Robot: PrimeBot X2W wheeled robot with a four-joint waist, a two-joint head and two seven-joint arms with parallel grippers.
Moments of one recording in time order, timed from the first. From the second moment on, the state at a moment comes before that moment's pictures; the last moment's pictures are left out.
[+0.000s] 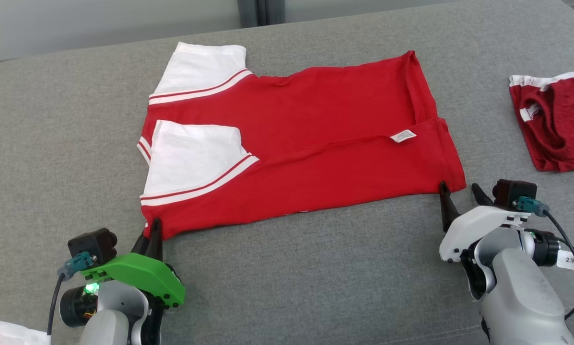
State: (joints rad) left arm -0.18 0.07 -0.08 0.32 -0.47 0.00 0.08; right arm -0.45 -0.05 -0.14 0.76 0.13 0.13 -0.11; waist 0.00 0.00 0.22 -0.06
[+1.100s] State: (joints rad) left arm 0.24 0.10 -0.08 -0.04 -0.50 0.07 0.15; right arm -0.03 -0.05 -0.09 0.37 0.30 0.13 -0.05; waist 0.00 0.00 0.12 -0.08
